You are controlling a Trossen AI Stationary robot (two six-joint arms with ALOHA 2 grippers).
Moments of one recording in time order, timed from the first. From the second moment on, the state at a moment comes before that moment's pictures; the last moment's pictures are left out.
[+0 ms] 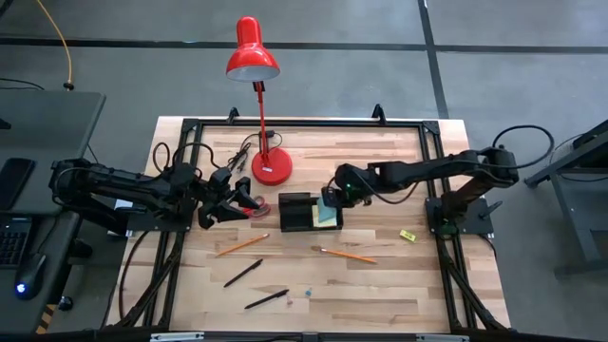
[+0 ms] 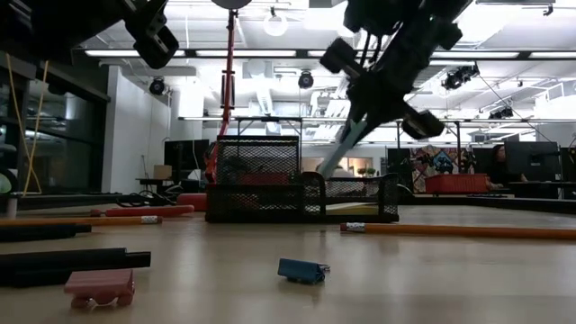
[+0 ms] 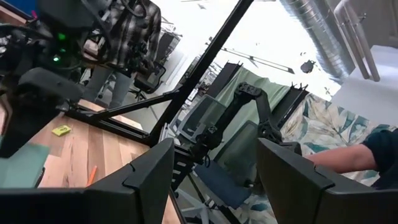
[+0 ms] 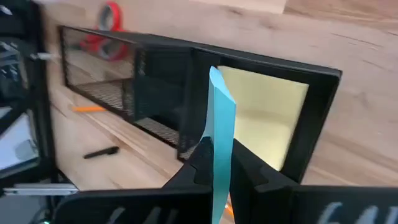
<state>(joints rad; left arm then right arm) 0.13 0.83 0.26 0.78 0.43 -0.69 -0.06 1.55 0.96 -0.33 -0.13 1.31</state>
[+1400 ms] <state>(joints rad) 0.13 0.83 0.26 0.78 0.49 -0.68 -0.11 1.71 0.96 -0.21 -0.23 1.30</state>
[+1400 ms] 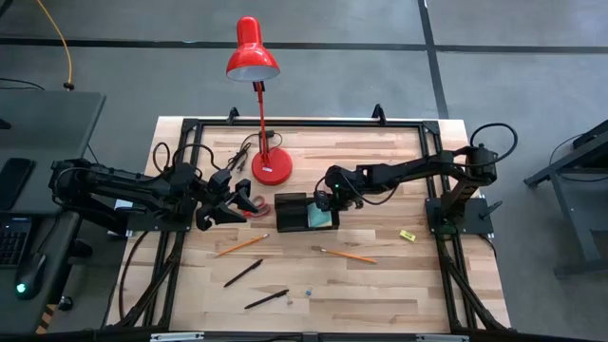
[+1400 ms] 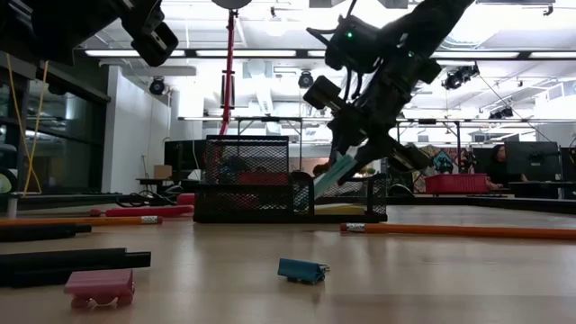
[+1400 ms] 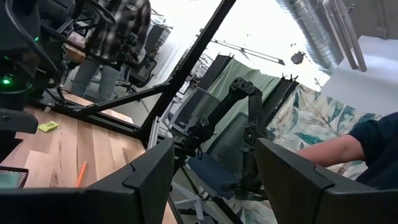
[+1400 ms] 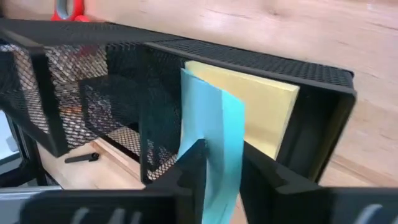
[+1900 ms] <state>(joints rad) 0.13 0.83 0.26 0.78 0.50 -0.65 -0.14 1.71 1.01 -0.28 -0.38 1.37</state>
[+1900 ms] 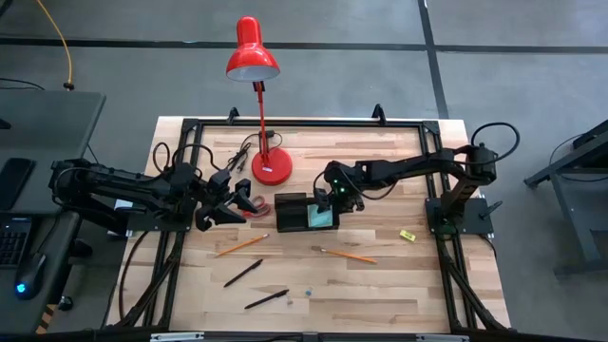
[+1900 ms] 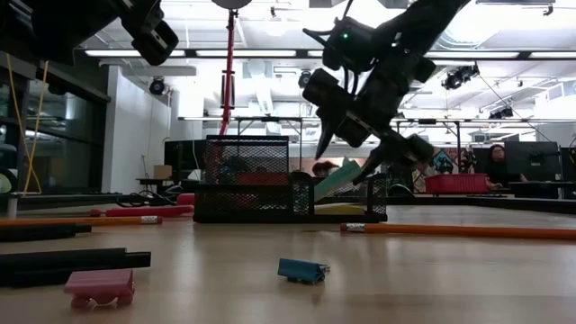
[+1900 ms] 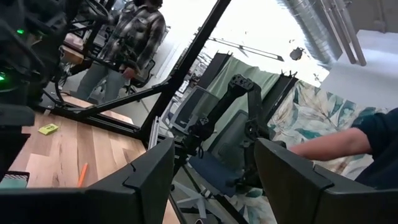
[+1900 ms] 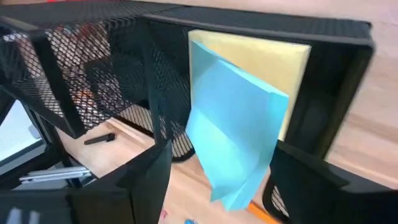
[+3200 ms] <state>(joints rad) 0.13 0.83 0.26 0.78 0.55 -0.63 0.01 1.71 1.28 -0.49 -0.57 1.27</state>
